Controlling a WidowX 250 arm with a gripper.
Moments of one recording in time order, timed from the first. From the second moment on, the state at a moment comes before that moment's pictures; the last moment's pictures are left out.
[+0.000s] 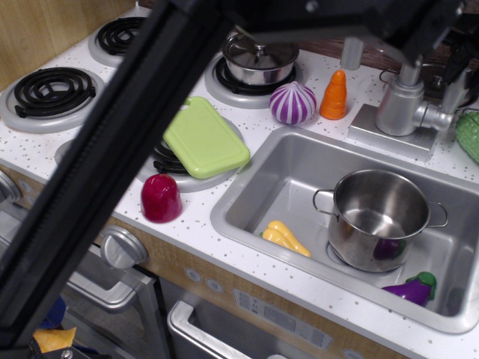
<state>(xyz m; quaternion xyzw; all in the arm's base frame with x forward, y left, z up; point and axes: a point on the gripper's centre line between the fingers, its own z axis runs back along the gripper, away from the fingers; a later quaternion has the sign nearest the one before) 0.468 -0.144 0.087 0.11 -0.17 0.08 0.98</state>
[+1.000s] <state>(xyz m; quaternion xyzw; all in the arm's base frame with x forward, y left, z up) 0.427 -0.161 0.059 0.03 -0.08 0.18 0.98</state>
